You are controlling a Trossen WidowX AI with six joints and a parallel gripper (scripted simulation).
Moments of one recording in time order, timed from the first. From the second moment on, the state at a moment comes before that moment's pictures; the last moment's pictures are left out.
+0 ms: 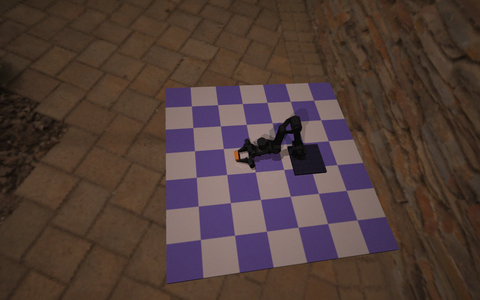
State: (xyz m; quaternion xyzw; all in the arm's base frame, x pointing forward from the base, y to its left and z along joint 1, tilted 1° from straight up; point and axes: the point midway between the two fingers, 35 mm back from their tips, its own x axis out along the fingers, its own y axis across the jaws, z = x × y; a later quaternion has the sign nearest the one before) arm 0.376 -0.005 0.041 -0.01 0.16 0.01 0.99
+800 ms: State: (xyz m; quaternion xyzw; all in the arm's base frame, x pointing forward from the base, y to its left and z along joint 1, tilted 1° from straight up) arm 0.377 -0.005 0.042 -0.01 0.16 0.01 0.99
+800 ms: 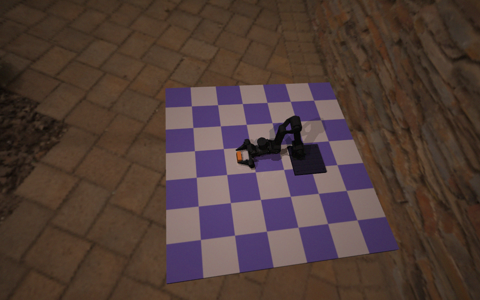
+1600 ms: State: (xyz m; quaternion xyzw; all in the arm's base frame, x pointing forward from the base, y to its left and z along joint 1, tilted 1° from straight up) arm 0.383 -0.004 0.035 -0.01 0.21 0.01 0.98
